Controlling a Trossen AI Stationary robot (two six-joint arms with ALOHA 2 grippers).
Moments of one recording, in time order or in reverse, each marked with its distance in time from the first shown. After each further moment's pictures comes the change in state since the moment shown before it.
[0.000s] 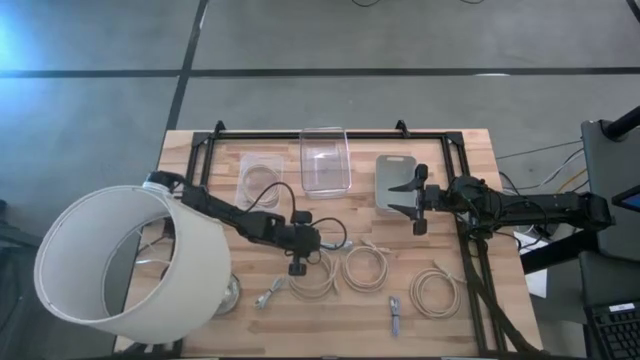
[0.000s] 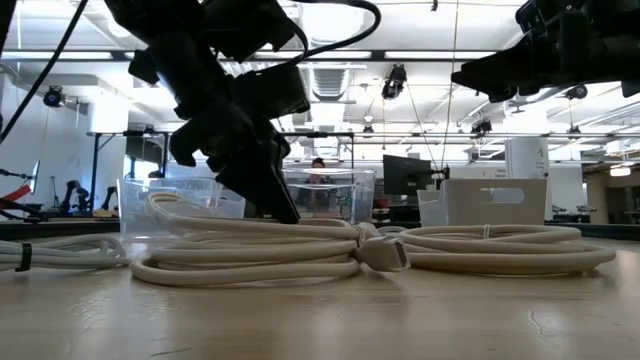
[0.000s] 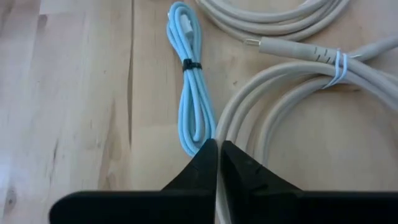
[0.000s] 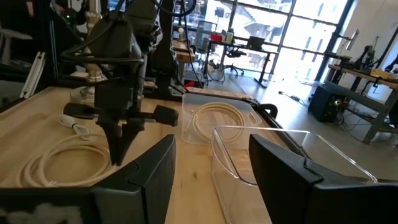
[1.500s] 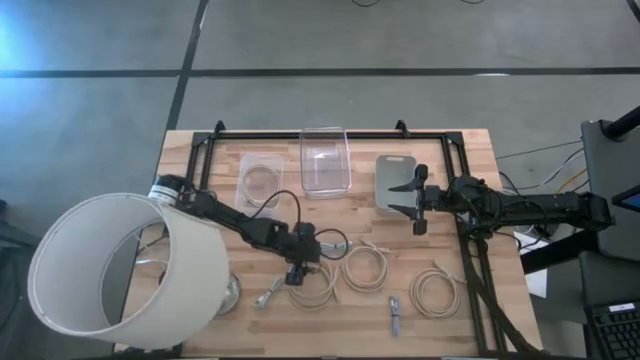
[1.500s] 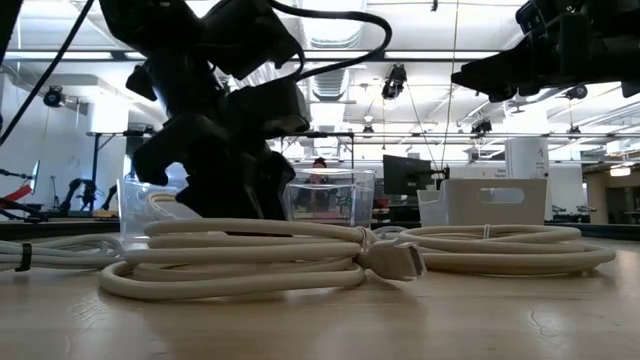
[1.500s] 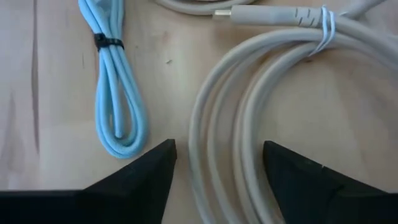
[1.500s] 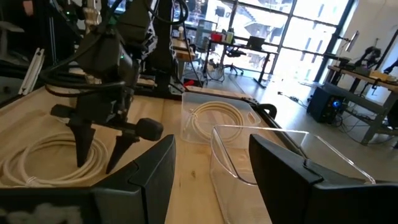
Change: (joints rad) left arm -0.024 0.082 0.004 0.034 0.129 0.024; right arm 0.000 0.001 0.000 -0.004 0.000 -0.016
